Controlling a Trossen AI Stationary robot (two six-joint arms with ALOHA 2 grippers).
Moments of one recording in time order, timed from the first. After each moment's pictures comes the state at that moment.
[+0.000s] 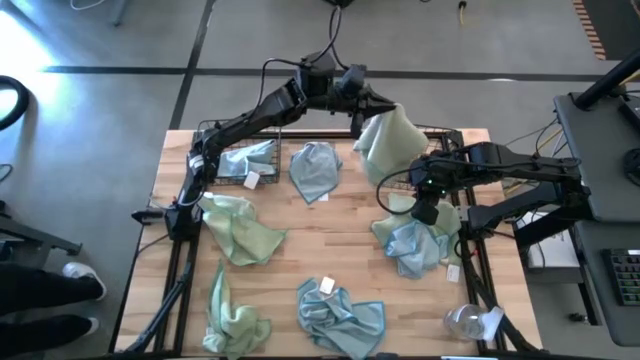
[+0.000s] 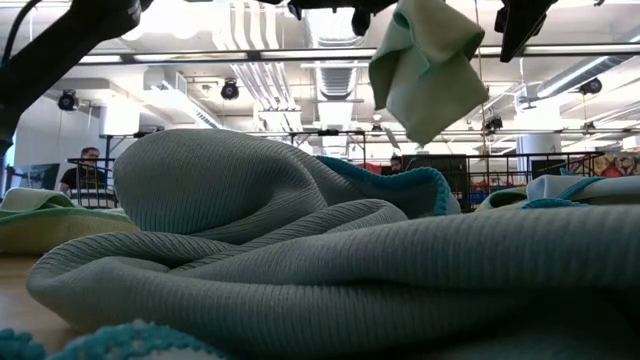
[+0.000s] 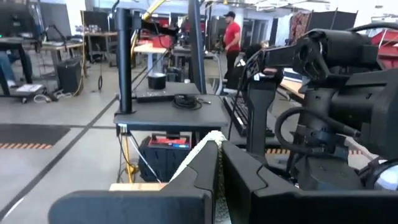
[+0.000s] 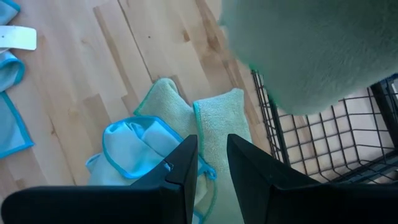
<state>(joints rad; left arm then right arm) 0.42 2.14 2.36 -0.21 0.52 -0.03 -0.04 1.20 1.38 -1.40 0.13 0.31</state>
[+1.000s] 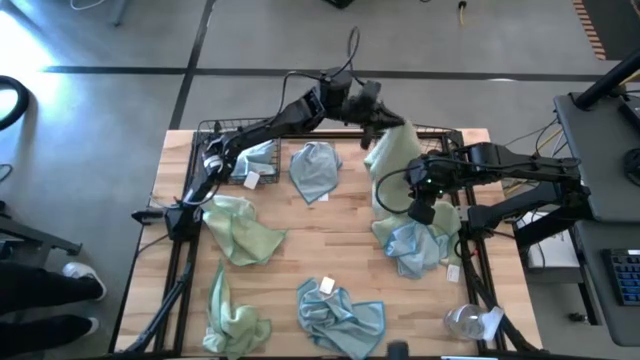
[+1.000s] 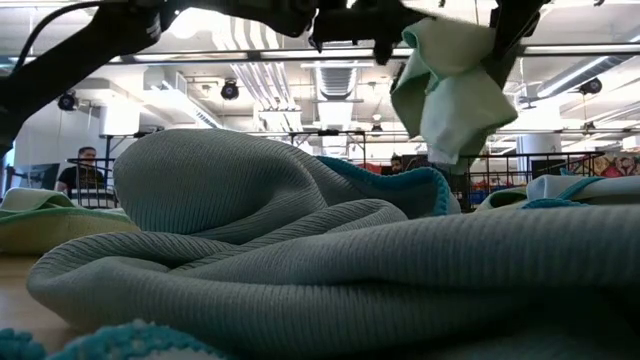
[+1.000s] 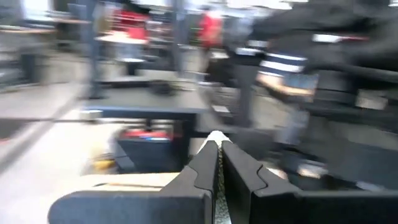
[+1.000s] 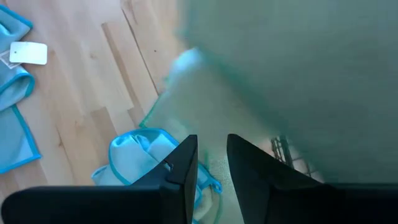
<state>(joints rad) 0.43 2.27 2.34 -0.09 0.57 -0.07 -0.04 1.20 1.38 -1.35 0.13 0.31</state>
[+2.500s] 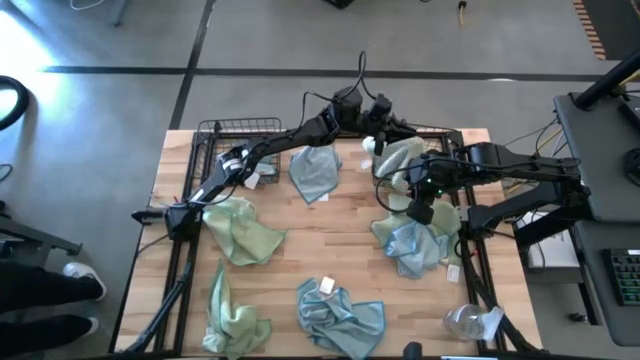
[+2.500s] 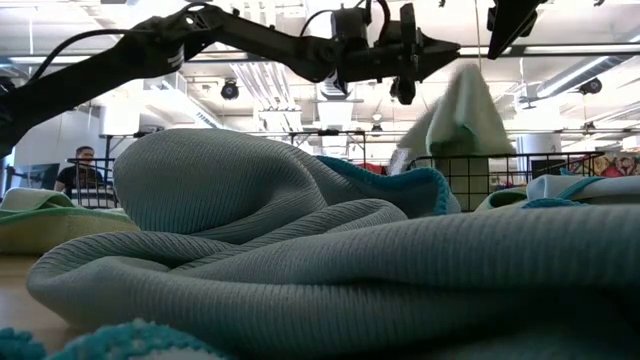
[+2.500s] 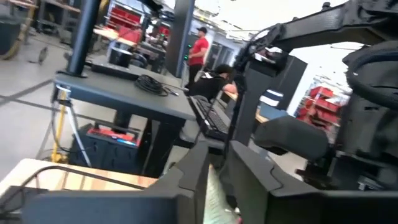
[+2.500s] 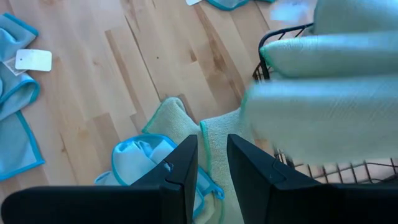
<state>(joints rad) 0.40 2.47 2.36 0.23 0.63 -0.39 -0.04 1.20 1.38 -1.32 0.13 0.31</state>
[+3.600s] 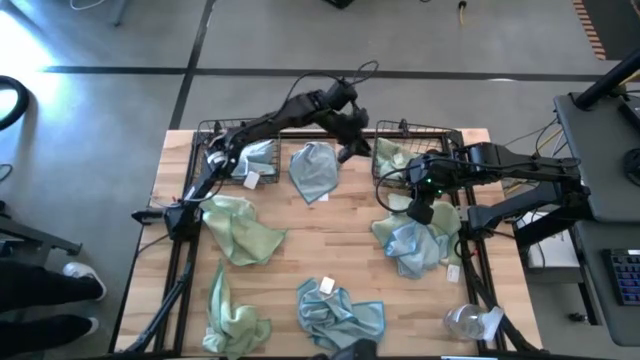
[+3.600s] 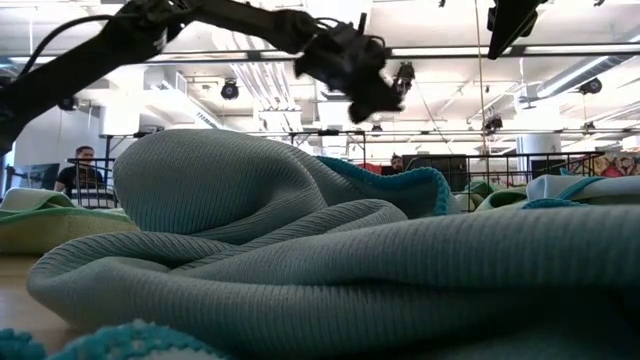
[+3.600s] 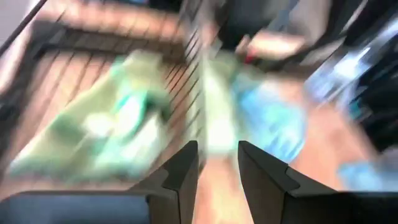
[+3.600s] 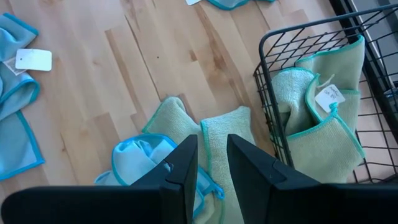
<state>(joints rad) 0.48 2.31 2.36 -0.83 0.66 0.25 -0.04 1.20 1.38 -1.33 0.13 0.31</state>
